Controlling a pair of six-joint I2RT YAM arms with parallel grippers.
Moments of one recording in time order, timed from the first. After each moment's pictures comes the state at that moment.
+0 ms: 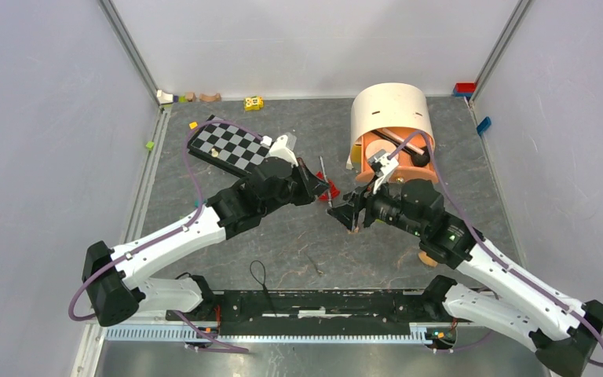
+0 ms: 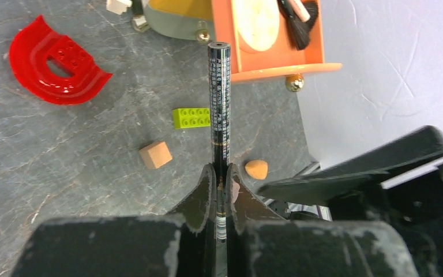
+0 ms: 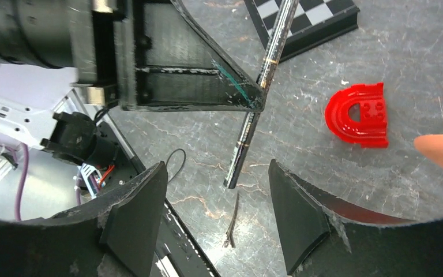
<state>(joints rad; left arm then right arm) -0.93 1.21 1.04 -0.23 -0.17 -0.91 0.78 0.80 0.79 -0.19 -0.17 0.37</state>
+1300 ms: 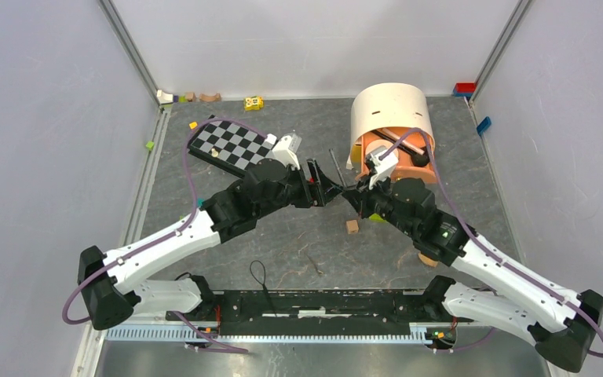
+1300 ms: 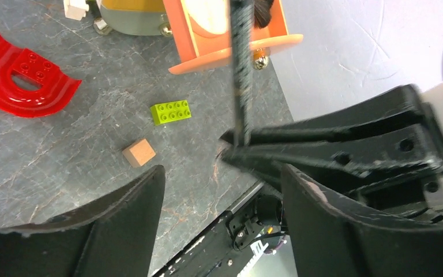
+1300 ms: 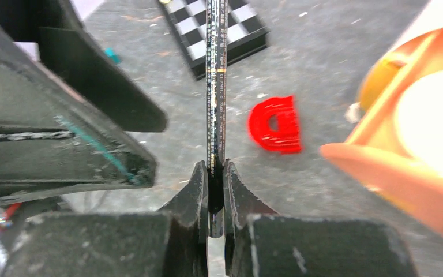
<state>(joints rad) -0.96 1.17 1.02 -0.16 -0.08 -0.83 0.85 0.87 0.77 -0.16 0.12 0.25</state>
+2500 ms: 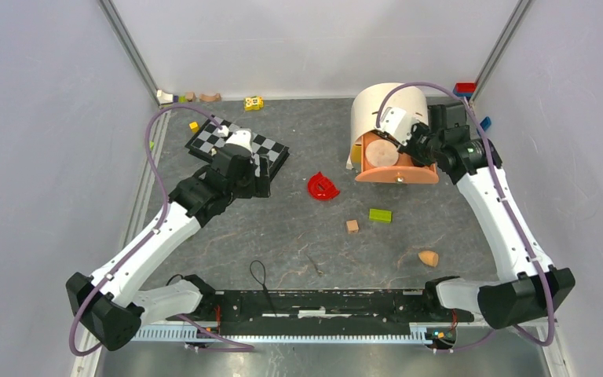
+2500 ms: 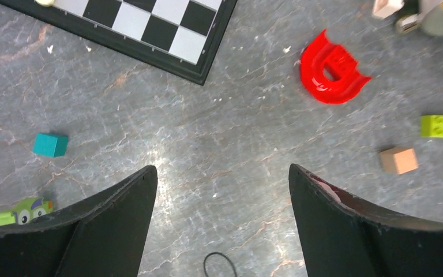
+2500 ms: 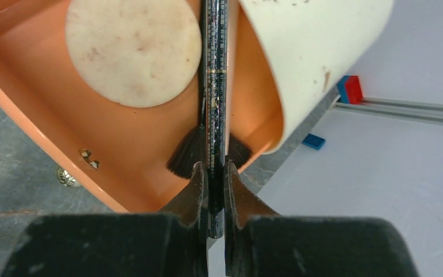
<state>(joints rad) -0.61 1.10 1.11 -0.71 -0.32 -0.41 0.23 1.25 1.39 -0.85 -0.02 -0.87</state>
